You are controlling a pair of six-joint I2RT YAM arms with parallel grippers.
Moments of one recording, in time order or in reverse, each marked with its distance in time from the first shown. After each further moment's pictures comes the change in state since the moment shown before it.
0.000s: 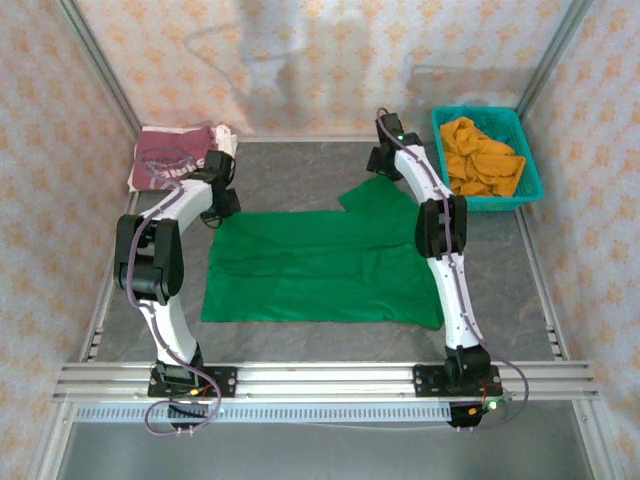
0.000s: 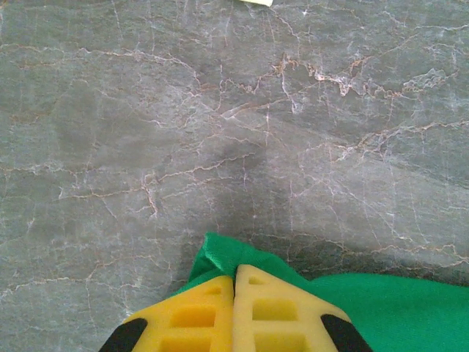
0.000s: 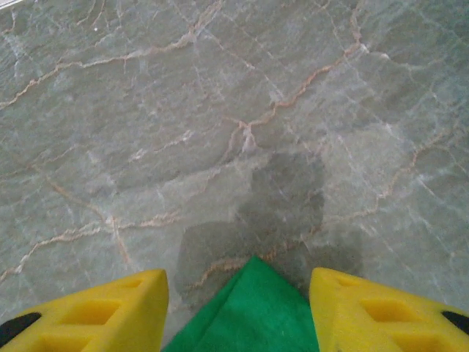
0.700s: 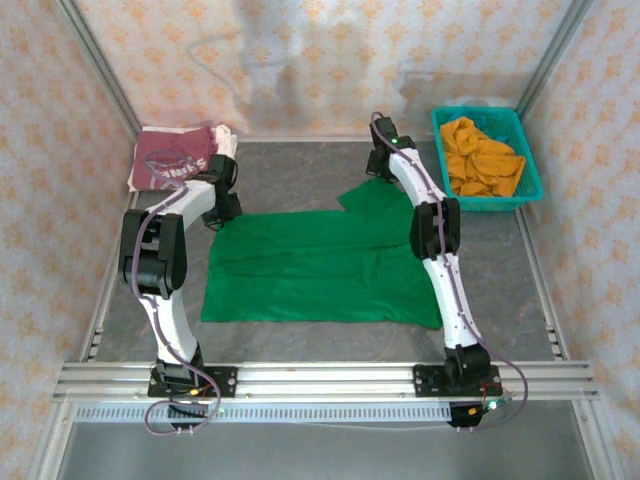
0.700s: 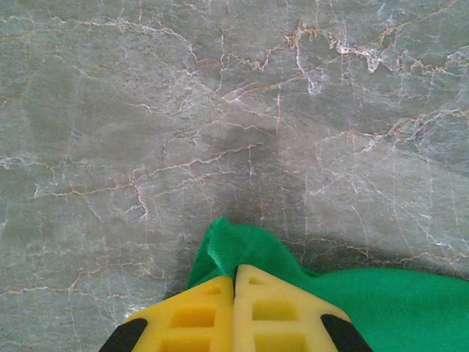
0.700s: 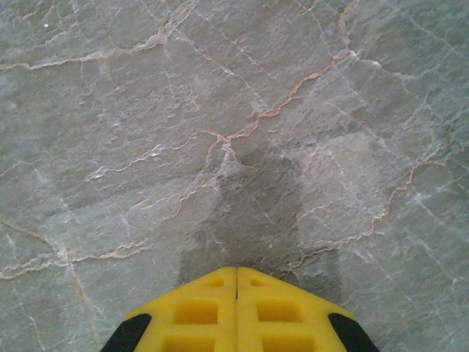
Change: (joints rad) left arm 0.000 0.053 0.002 0.005 0.000 0.002; right arm 0.022 0.063 0.068 -0.026 0.098 -0.010
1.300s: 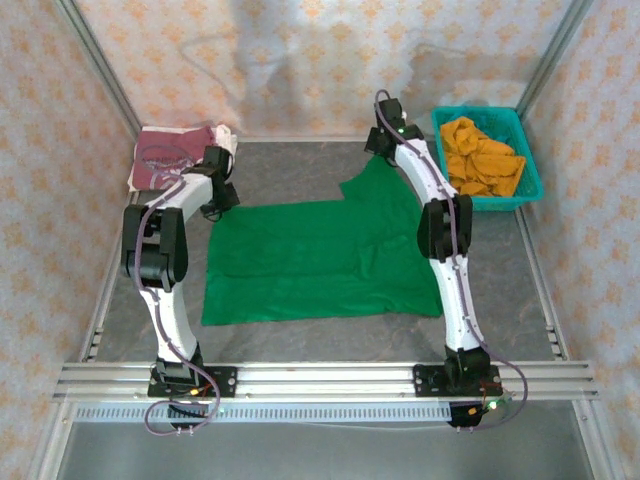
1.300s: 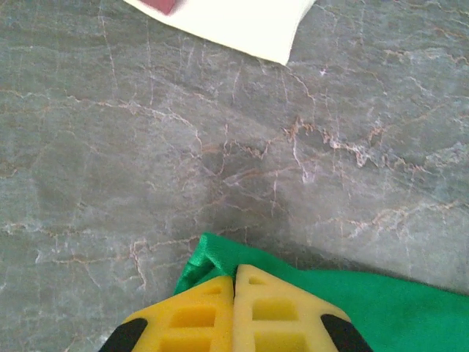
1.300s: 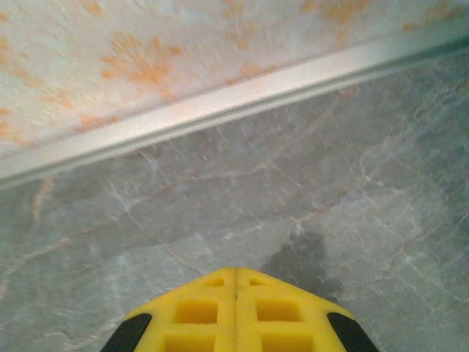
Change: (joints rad) left arm 0.033 0.071 0.101 0.024 0.004 -0.029; right arm 0.004 -0.204 -0.148 0.215 -0.037 -0.005
